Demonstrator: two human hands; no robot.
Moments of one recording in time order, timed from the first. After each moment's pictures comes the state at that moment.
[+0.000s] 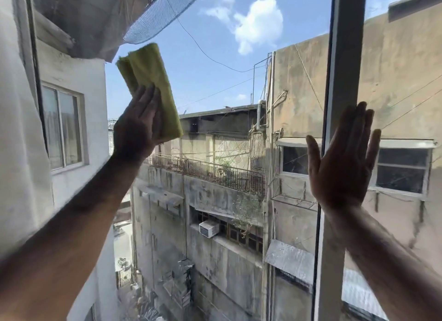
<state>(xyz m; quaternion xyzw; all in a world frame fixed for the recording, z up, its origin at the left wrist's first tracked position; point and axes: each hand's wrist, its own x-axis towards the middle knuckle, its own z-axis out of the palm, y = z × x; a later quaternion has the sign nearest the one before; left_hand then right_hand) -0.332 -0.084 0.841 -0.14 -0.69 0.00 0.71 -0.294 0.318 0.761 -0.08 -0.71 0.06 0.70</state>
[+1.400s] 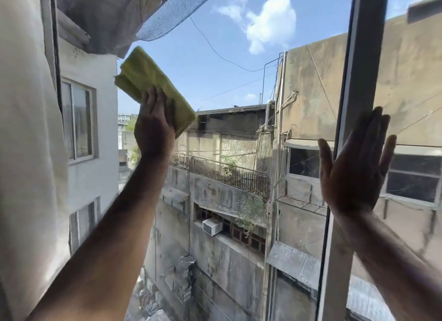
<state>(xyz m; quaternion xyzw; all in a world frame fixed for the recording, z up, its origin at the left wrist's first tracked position) -0.333 -0.056 0.834 0.02 -0.68 -0.20 0.71 -0.292 0.318 0.761 -0.06 -0.71 0.06 0.69</state>
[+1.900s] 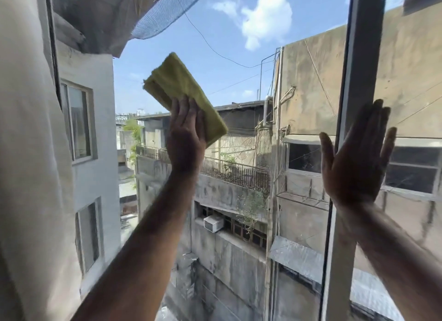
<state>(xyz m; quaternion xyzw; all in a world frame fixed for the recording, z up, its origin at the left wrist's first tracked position) -0.334 0.005 0.801 -0.09 -0.66 -0.20 0.72 -0.288 0.315 0.762 -0.07 -0.72 0.06 0.69</state>
